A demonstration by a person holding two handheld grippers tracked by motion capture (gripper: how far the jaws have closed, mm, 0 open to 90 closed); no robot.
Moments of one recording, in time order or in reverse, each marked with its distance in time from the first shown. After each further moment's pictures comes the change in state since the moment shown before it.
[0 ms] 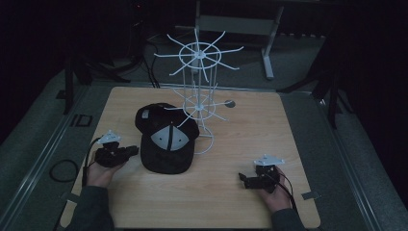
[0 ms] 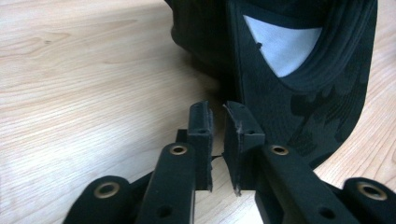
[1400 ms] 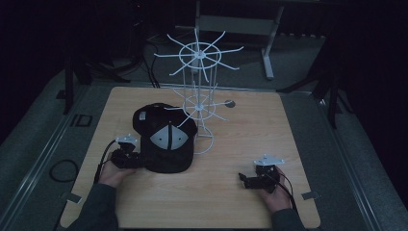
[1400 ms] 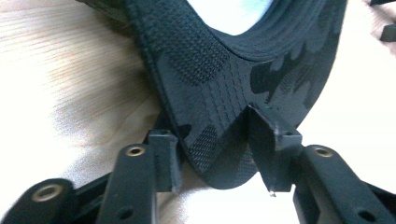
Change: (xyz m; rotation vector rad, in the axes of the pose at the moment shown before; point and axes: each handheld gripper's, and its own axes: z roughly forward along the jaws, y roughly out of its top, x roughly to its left) left arm -0.013 0.001 0.041 0.167 -0.191 -0.008; right arm 0.000 0.000 0.000 0.000 0.000 -0.001
